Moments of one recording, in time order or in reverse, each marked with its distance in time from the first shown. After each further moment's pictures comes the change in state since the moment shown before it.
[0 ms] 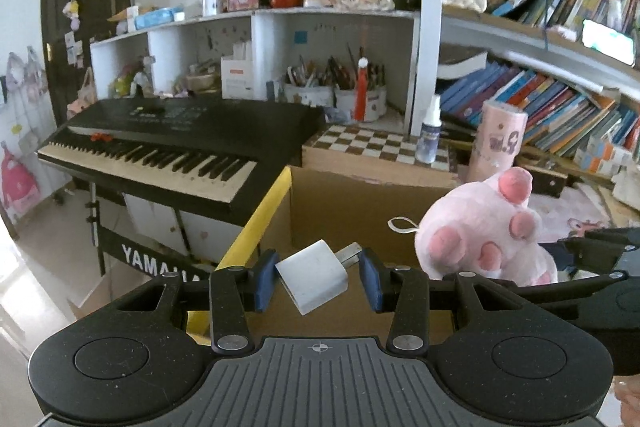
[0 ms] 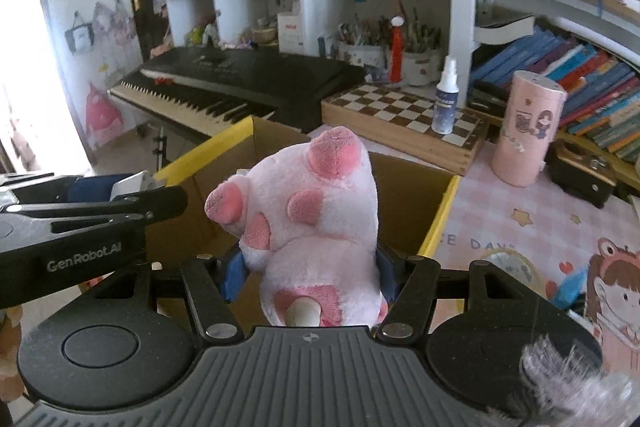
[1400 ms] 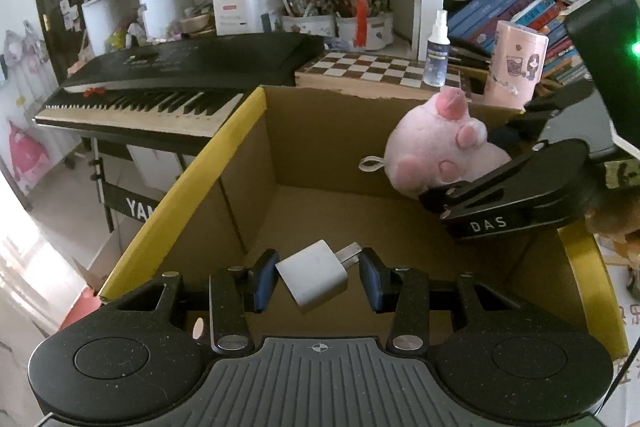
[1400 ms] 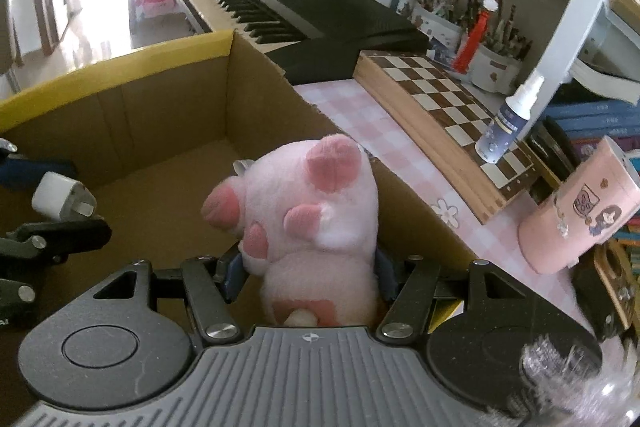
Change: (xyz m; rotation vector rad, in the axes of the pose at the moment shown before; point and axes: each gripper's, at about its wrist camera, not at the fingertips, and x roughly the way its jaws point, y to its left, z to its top) left arm 0.048 -0.040 -0.023 0.028 0.180 0.059; right arm 0.104 -0.042 0.025 -0.428 0.185 0.072
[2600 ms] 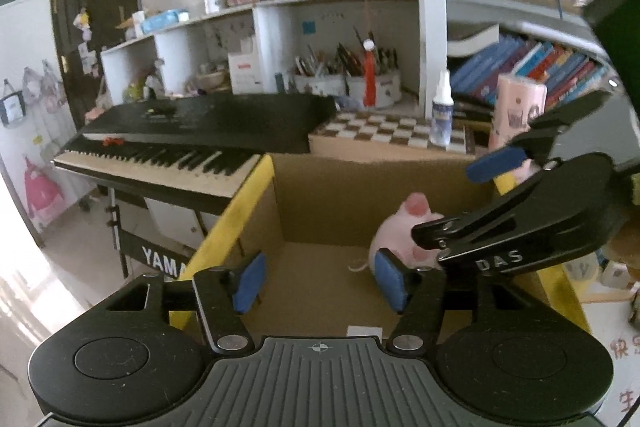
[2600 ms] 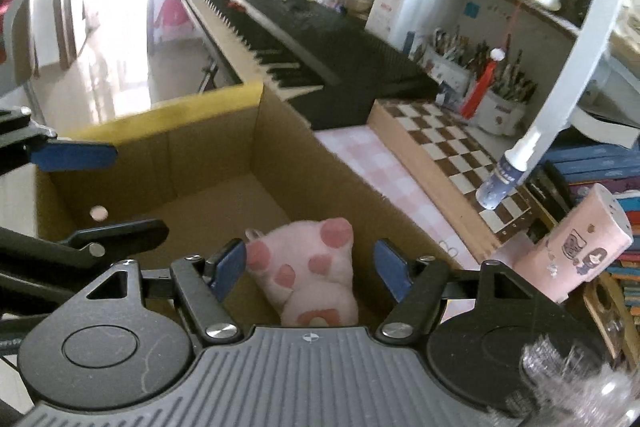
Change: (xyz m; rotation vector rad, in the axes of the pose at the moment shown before) left arm -0.030 0.003 0.013 -0.001 -0.177 0.044; right arm -0.045 0.010 0.018 -0.010 -0.103 0.030
